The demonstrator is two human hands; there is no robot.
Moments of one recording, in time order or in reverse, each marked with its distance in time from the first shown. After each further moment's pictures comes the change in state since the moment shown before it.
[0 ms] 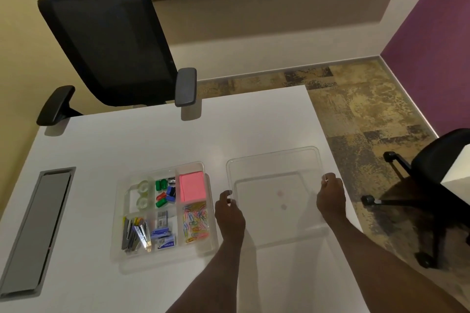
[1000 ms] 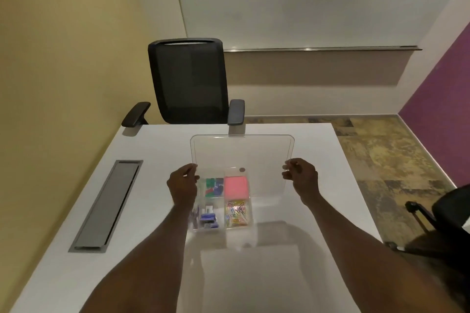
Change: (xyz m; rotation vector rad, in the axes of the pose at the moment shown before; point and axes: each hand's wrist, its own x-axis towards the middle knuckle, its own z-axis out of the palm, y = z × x) left_hand 0.035 0.028 -0.284 -0.282 0.254 0.314; right_hand -0.136 -0.188 -0.022 0.767 -0.283 -0.240
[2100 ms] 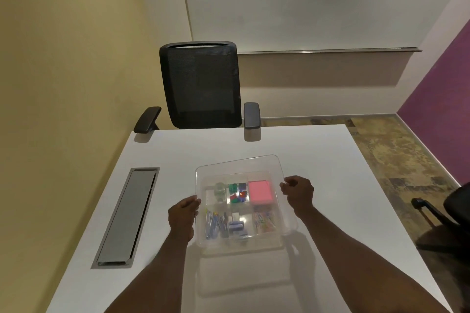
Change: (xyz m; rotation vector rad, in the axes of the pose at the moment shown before) left_hand 0.047 -0.094 -0.095 -0.351 -0.137 -0.498; right_hand -0.041 0.011 0.122 -0.244 0.137 0.128
